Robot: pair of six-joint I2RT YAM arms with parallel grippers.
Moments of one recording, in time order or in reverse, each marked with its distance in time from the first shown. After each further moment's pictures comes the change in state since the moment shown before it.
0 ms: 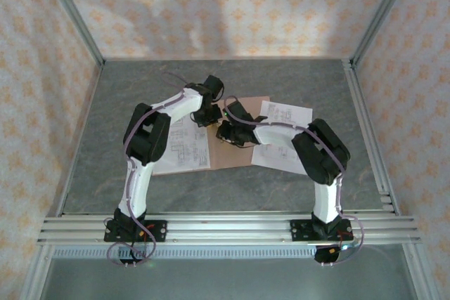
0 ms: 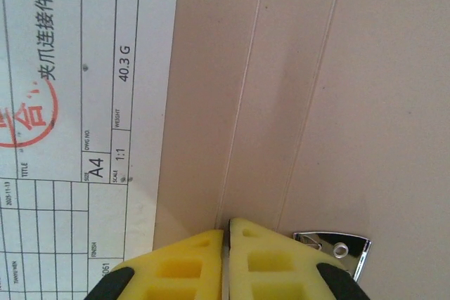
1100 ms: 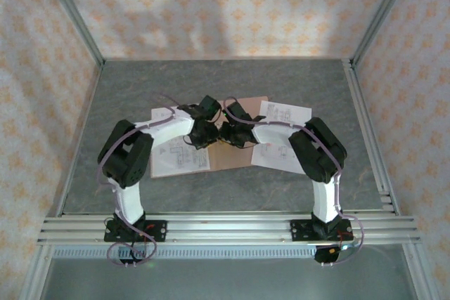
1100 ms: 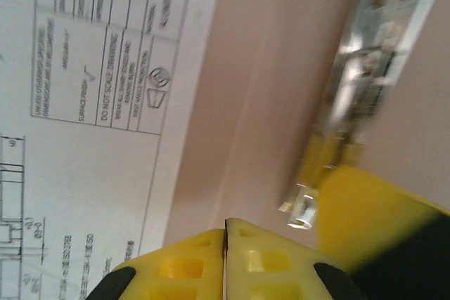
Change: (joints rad) left arm -0.106 -0.335 -0.460 0.151 0.051 -0.238; right arm -0.004 0.031 0.010 -0.025 0.001 0.007
